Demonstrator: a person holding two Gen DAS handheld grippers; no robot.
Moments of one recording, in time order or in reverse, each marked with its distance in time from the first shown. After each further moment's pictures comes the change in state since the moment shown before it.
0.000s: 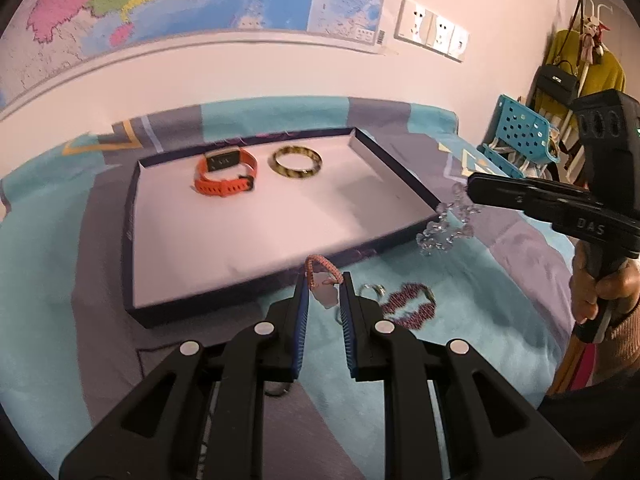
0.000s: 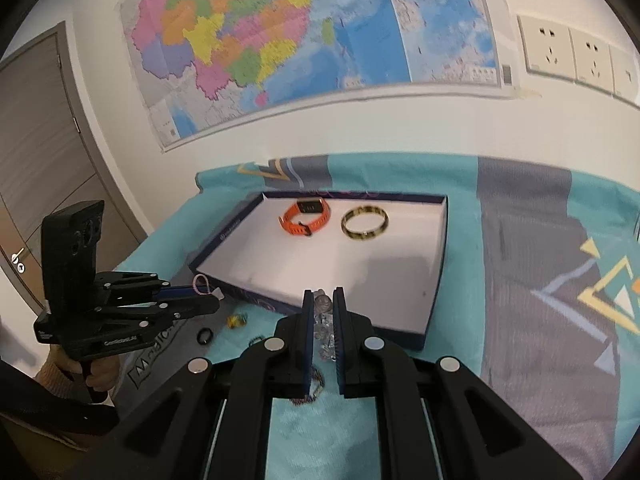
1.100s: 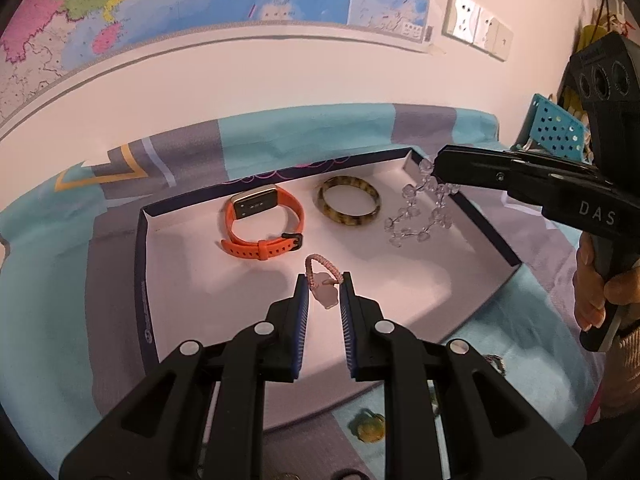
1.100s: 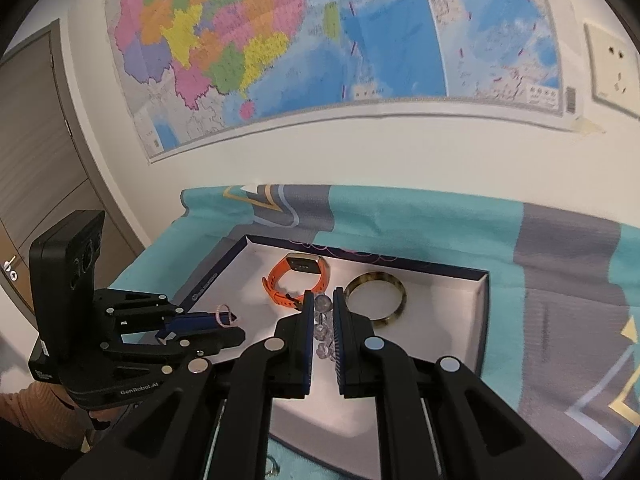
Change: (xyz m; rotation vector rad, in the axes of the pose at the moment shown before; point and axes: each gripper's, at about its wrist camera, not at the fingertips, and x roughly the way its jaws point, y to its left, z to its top) left arm 0.064 0.042 0.061 0.012 0.061 0.065; right arm 0.094 -0.006 0.073 -0.011 0.015 0.015
